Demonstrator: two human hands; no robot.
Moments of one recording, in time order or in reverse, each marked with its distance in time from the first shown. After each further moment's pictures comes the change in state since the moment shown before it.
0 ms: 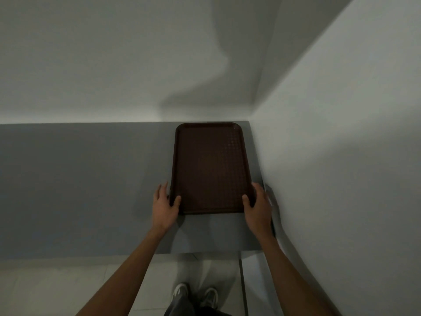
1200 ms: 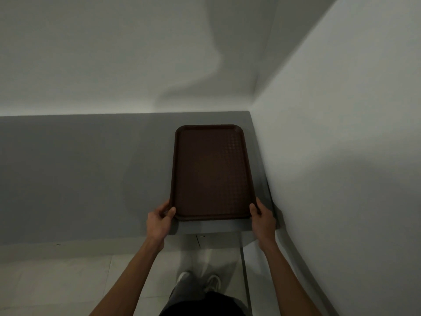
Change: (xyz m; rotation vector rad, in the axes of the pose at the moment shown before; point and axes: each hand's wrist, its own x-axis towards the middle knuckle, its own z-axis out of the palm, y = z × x) left_hand -0.062 -0.075 -0.006 -0.466 0.006 -0.212; right_hand -0.084 0.027 -0.005 0.156 -0.061 0.244
